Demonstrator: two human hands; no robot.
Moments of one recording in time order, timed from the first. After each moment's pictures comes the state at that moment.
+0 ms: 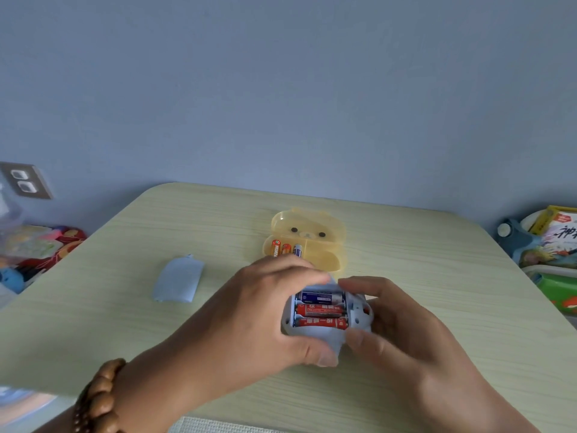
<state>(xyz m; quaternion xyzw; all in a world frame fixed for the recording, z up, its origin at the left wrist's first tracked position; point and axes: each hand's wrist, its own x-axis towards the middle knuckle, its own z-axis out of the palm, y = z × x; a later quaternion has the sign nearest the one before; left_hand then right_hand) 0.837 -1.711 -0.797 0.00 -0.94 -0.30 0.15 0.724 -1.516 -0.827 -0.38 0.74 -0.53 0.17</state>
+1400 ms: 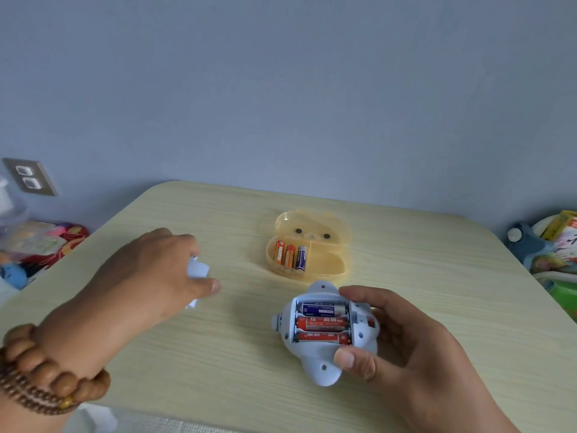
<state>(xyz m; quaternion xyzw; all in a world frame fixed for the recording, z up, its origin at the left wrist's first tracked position) 0.846 -1.800 -0.792 0.36 -0.93 -0.07 0.03 0.733 -1.524 -0.823 -0.32 0.77 -0.52 0.19</state>
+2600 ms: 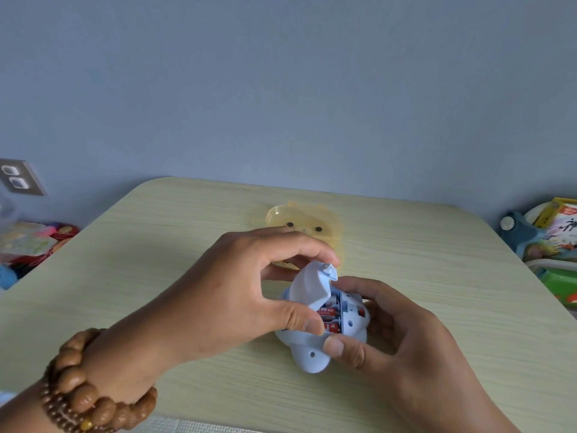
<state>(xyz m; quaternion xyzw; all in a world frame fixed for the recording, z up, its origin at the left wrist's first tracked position) 0.825 -1.723 -0.776 -0.03 -0.88 -0.46 0.15 0.730 -1.522 -0.831 -0.33 0.77 -0.52 0.16</state>
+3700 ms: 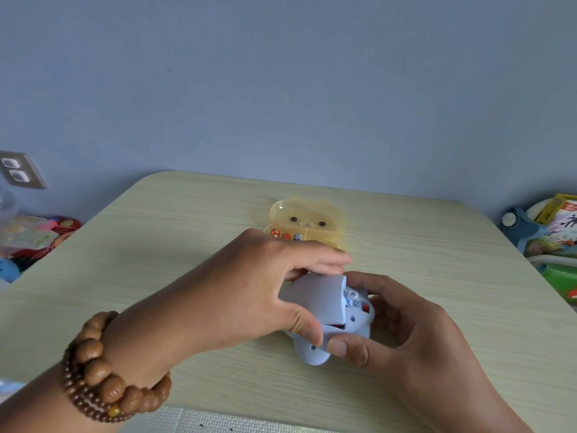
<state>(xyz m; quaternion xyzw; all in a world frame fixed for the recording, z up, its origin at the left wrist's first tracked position) 0.824 -1.720 -0.776 -0.01 -0.91 -0.40 0.08 0.734 -1.522 -0.825 -0.31 0.77 -0.53 0.16</state>
